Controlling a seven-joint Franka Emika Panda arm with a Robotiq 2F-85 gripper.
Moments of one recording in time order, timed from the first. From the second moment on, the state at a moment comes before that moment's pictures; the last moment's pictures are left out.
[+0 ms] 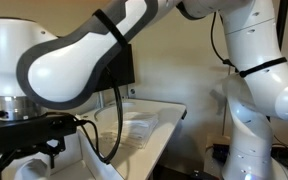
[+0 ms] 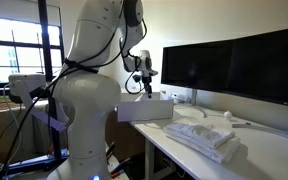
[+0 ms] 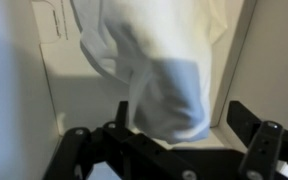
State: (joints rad) arm 0.46 0.28 0.22 -1.98 -0.20 2.45 1.17
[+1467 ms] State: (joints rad) arm 0.42 0.34 0.25 -1.89 0.07 2.38 0.68
